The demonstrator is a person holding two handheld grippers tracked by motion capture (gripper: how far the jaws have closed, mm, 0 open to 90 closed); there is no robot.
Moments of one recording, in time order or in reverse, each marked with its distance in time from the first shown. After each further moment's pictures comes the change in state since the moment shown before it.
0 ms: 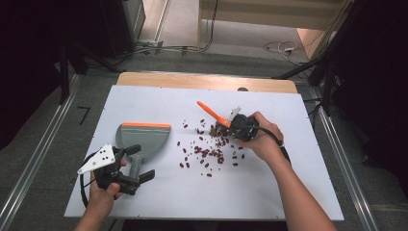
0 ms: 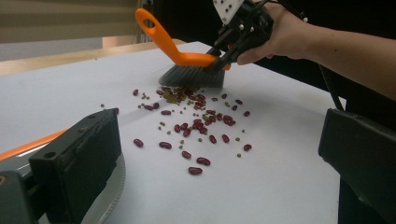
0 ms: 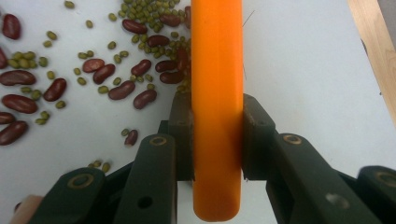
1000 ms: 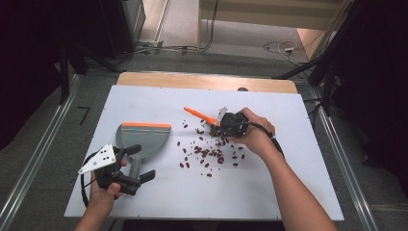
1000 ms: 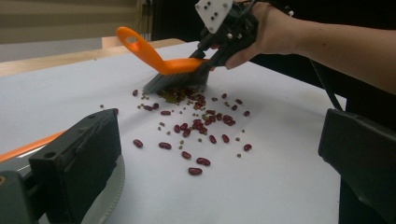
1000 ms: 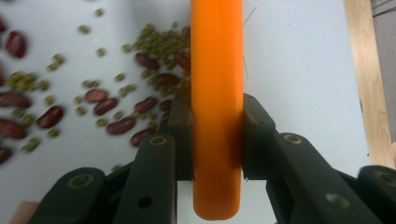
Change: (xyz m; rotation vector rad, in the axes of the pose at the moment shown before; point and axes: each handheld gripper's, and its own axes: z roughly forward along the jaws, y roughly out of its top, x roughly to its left) left arm 0.000 0.000 0.001 0.003 0.002 0.004; right arm 0.005 0.027 0.013 -0.006 -0.005 -0.222
